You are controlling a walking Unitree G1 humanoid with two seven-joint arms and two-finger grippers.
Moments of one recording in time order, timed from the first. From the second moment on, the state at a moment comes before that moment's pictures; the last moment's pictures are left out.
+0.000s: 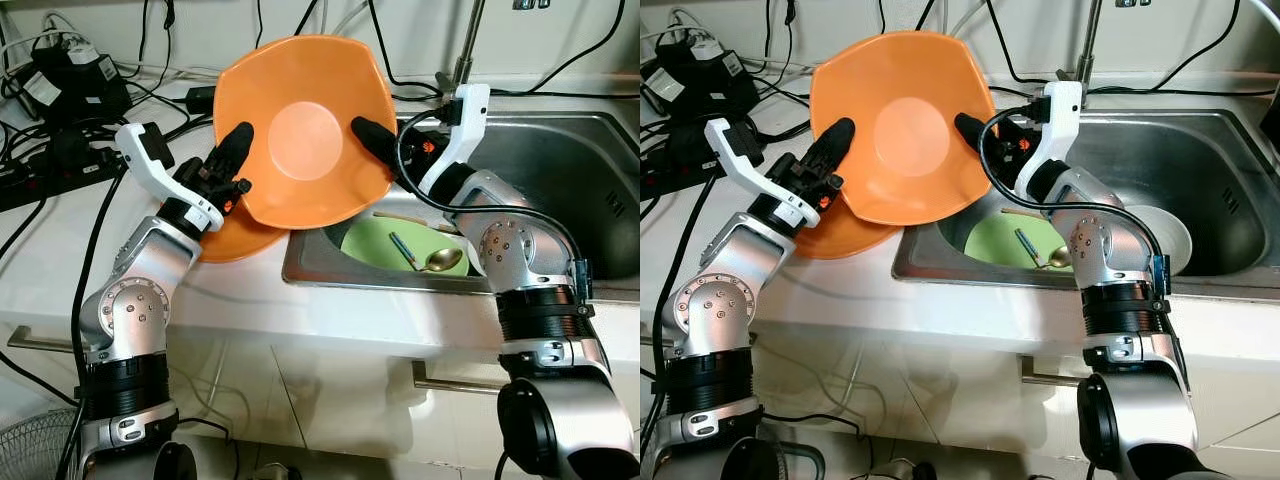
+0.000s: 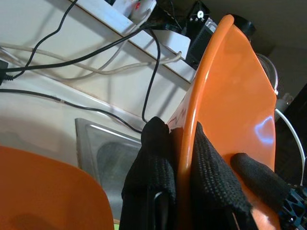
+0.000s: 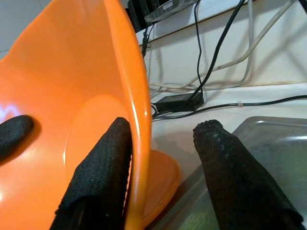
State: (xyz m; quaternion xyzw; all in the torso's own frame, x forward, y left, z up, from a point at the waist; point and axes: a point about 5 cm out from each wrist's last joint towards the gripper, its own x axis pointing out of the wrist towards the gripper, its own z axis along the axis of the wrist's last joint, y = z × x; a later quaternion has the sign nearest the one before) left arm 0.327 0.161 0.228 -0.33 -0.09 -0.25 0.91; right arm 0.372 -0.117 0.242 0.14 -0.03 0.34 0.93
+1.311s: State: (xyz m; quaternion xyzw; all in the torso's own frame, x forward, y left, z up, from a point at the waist) left arm 0.325 0.155 0.222 -0.24 -0.07 -0.29 0.92; right arm 0.369 -0.125 0.218 0.17 0.07 0.35 0.92
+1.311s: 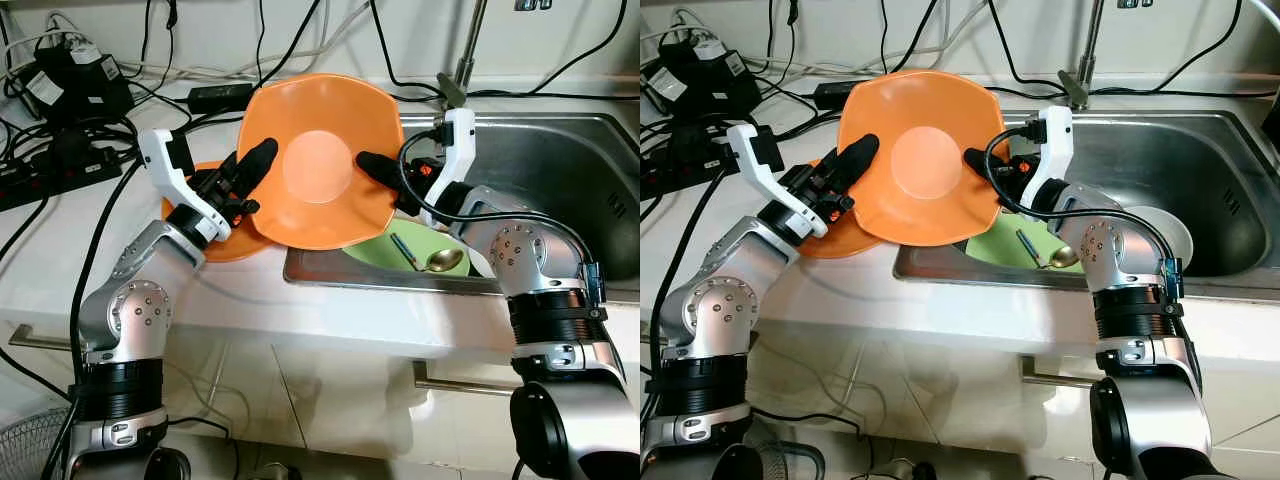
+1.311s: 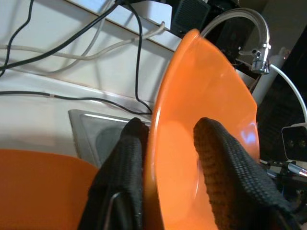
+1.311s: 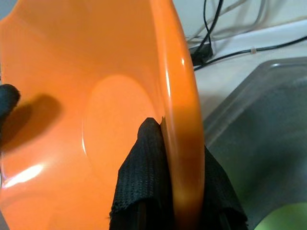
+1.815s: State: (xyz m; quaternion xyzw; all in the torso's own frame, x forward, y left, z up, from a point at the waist) left arm 0.324 0.149 0.224 -0.23 -0.07 -0.31 0.92; right arm 0.389 -0.161 0.204 0.18 0.06 0.17 0.97
